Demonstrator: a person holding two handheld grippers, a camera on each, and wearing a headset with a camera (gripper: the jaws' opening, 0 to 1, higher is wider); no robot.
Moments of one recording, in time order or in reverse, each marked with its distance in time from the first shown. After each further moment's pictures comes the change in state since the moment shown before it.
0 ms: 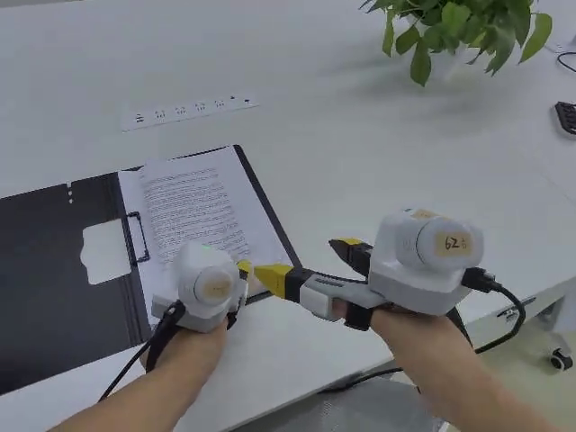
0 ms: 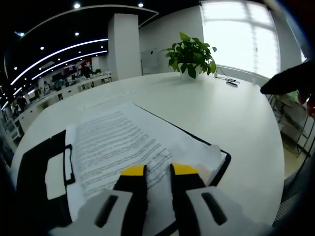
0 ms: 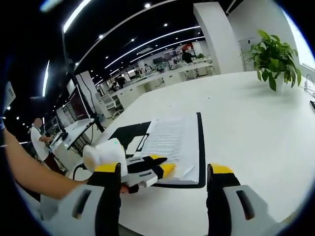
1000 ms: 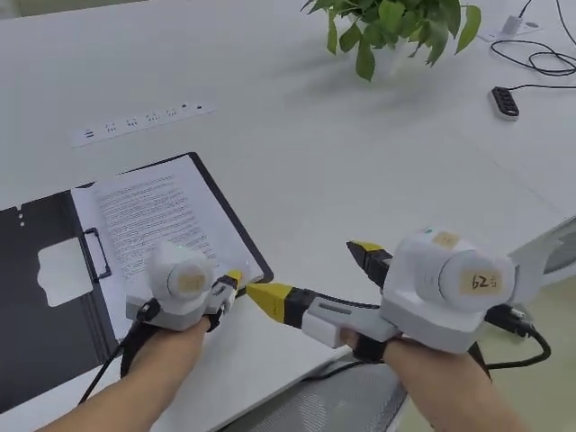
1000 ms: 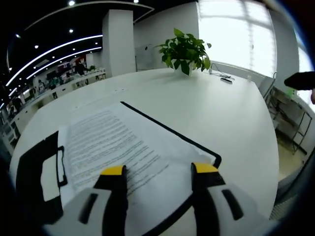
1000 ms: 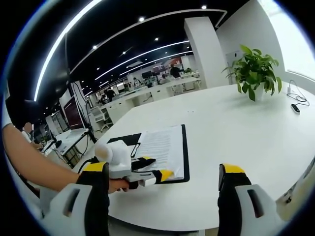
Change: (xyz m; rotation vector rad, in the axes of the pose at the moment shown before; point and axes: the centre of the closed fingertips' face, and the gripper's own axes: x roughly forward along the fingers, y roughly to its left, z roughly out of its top) left arm -0.002 -0.017 0.000 0.016 0.032 -0.049; right arm -0.074 0.000 0.006 -0.004 -0.175 -0.128
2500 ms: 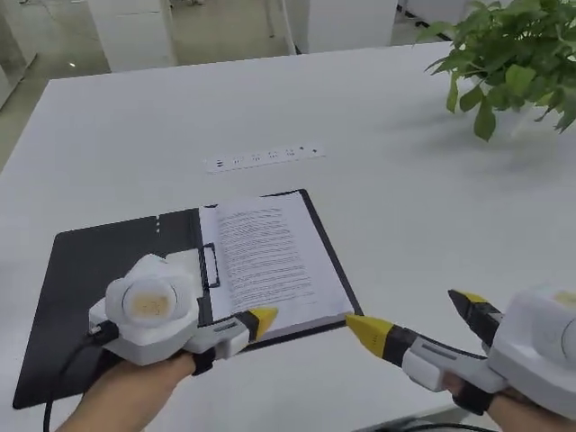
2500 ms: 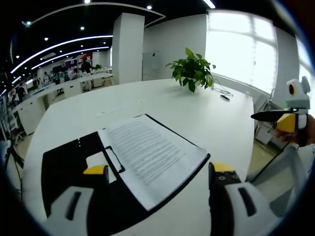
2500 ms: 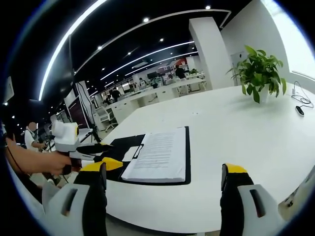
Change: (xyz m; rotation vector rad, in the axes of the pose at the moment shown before) left arm -0.123 0.059 0.038 -0.086 -0.030 -0.017; right arm -0.003 0.000 0.006 -0.009 -0.010 0.048
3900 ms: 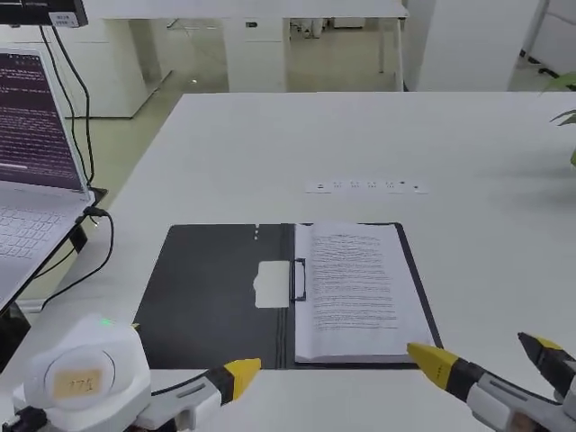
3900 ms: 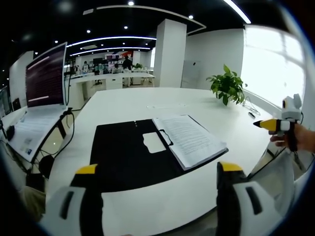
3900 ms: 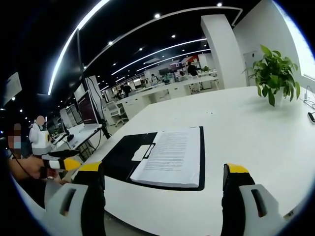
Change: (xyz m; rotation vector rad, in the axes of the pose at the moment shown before) left arm -0.157 0.067 -0.038 -0.192 -0.059 0.301; right arm 0.023 0.027 0.004 -0.042 0.036 0.100
